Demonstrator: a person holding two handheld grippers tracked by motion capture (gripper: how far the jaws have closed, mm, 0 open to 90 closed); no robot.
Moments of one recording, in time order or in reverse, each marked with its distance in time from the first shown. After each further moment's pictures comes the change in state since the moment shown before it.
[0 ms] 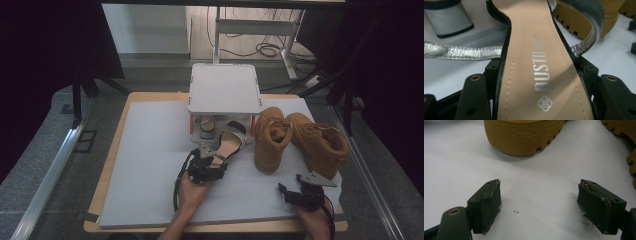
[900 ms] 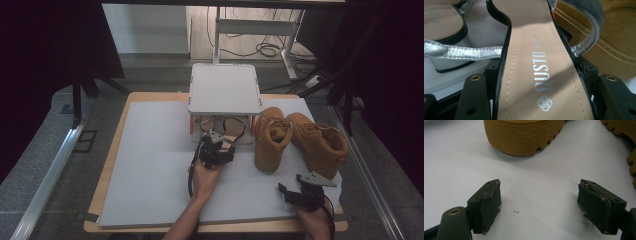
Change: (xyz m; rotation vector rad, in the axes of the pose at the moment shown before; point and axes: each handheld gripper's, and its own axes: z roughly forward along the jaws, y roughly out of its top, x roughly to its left) left arm 0.004 0.037 0.044 -0.062 0.090 -0.068; right arm 0.000 0.000 0.000 0.000 0.000 0.000
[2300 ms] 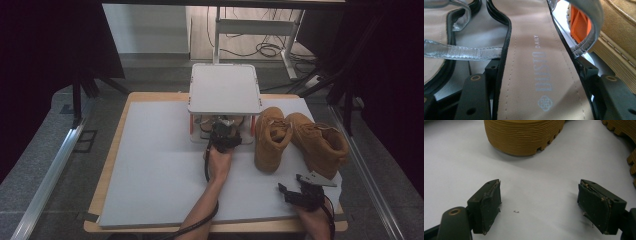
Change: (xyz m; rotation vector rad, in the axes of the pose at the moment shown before) left arm 0.004 0.032 0.069 0.038 0.136 -0.090; right arm 0.000 0.000 0.000 -0.001 0.003 0.000
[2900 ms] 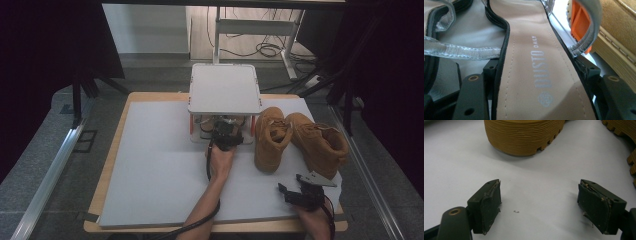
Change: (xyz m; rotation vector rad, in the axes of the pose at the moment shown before) left arm -0.001 0.003 0.009 0.036 -0.016 0.008; right arm 0.000 0.000 0.000 0.000 0.001 0.000
